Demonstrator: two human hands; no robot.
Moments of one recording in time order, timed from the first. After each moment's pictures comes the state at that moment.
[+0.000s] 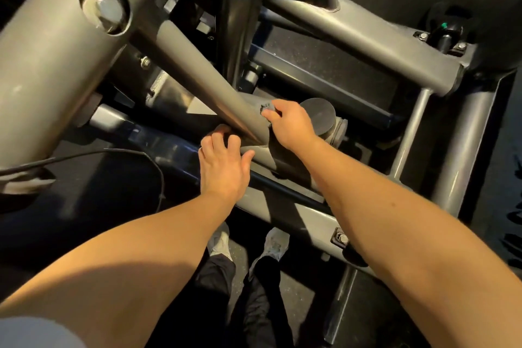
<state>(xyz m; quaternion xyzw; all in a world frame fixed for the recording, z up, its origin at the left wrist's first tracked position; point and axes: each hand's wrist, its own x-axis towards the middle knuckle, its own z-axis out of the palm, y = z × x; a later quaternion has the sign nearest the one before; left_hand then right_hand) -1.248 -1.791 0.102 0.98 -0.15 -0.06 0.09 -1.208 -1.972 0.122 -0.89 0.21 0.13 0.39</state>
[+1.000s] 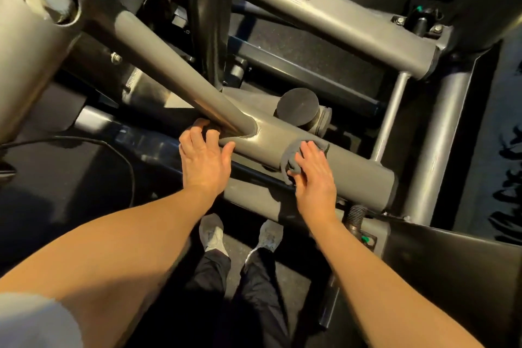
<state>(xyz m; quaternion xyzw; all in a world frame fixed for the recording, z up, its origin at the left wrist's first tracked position) -1.252 -1.790 0.098 0.98 -0.14 -0.07 0.11 -1.388 -1.982 0.101 -0.93 0.25 -0.04 0.28</state>
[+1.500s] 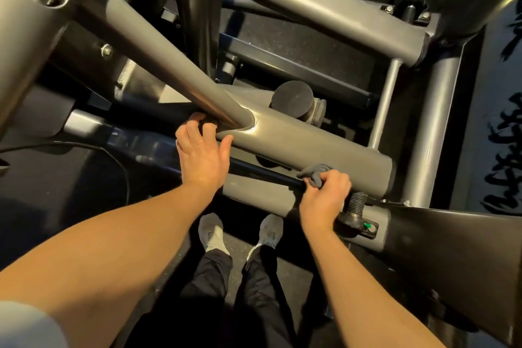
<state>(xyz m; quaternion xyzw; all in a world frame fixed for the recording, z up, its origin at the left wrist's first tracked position) -1.253 -1.788 0.089 0.98 -0.16 -0.04 0.14 -1.417 -1.959 0.087 -0.81 0.51 -0.13 0.26</state>
